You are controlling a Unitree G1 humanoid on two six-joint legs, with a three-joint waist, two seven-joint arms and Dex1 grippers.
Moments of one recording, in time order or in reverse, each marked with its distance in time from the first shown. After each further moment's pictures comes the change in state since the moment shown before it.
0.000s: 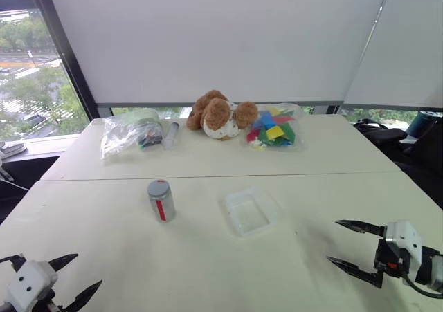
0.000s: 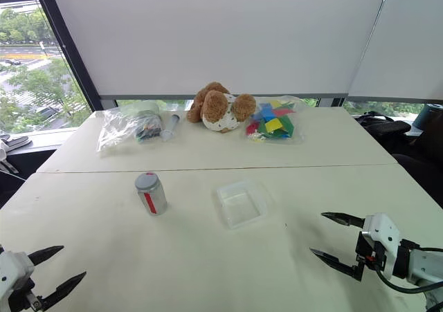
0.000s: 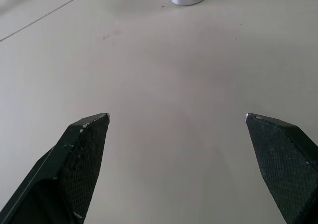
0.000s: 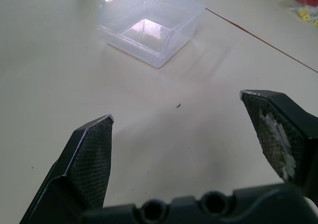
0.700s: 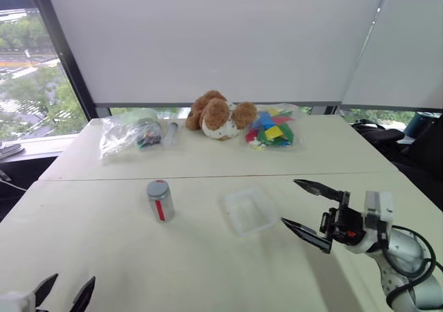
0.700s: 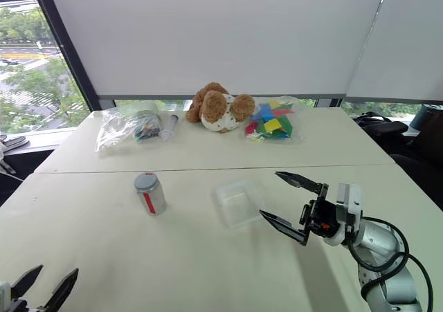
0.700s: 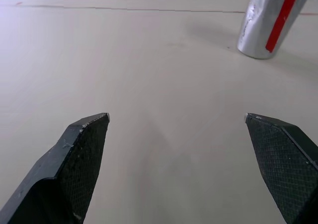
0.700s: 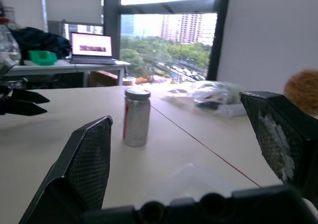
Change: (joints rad) left arm 0.126 -0.454 -0.008 -0.249 -0.148 0.117 0.312; right arm -0.233 0.233 0.170 -0.276 0.210 0.097 -0.075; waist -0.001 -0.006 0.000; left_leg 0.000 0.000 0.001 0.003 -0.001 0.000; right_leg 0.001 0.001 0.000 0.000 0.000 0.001
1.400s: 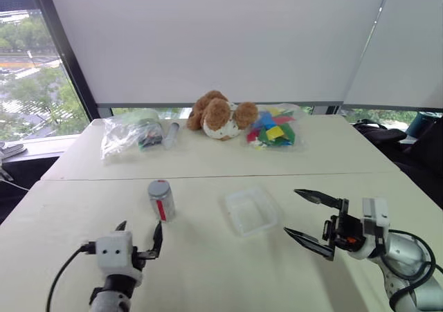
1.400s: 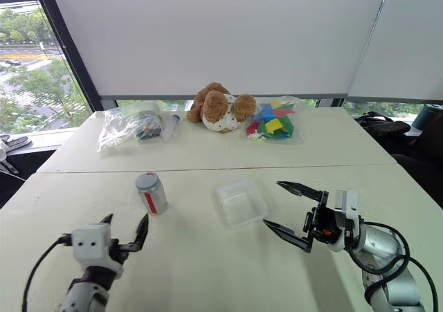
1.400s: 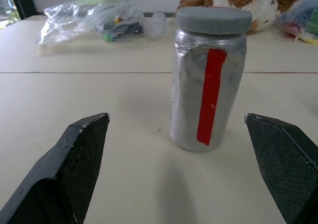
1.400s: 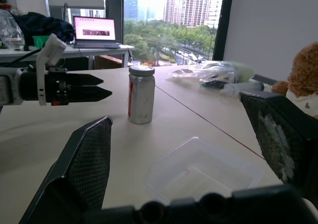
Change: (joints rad) left arm -0.387 -0.161 -0.466 -0.096 0.407 0.140 0.483; right arm 0.024 -0.038 -0.009 0.058 -0.021 -0.002 0.044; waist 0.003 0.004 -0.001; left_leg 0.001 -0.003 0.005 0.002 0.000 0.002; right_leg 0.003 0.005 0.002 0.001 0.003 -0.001
